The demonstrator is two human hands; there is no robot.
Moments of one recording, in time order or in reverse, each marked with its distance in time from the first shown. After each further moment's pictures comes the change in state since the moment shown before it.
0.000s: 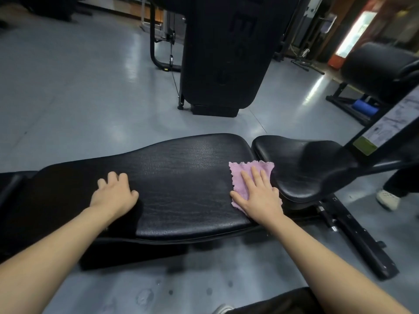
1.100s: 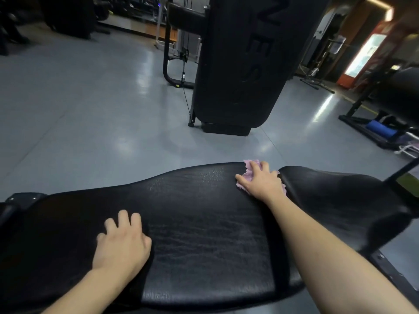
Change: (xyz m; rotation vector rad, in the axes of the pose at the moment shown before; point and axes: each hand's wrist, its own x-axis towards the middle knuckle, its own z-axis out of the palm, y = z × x) left_hand 0.008 -0.004 0.031 0.180 0.313 0.199; right_hand 0.181 -0.042 -0.015 0.075 -0.044 0.175
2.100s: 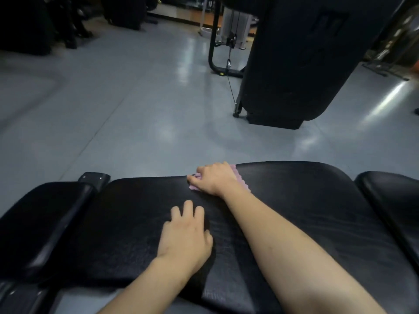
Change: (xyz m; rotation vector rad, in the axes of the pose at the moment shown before) left_hand 0.011 -0.008 -0.025 -0.034 -0.211 -0.024; right_hand -0.021 -0.263 0.090 -0.236 -0.179 -0.692
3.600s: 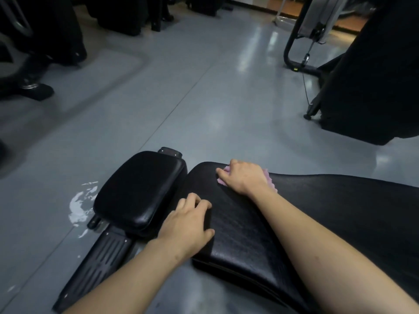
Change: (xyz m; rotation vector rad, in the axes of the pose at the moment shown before) left_hand -0.048 -0.195 0.013 -0.347 -0.107 -0.168; right_hand 0.051 -0.163 0.026 0.054 0.045 -0.045
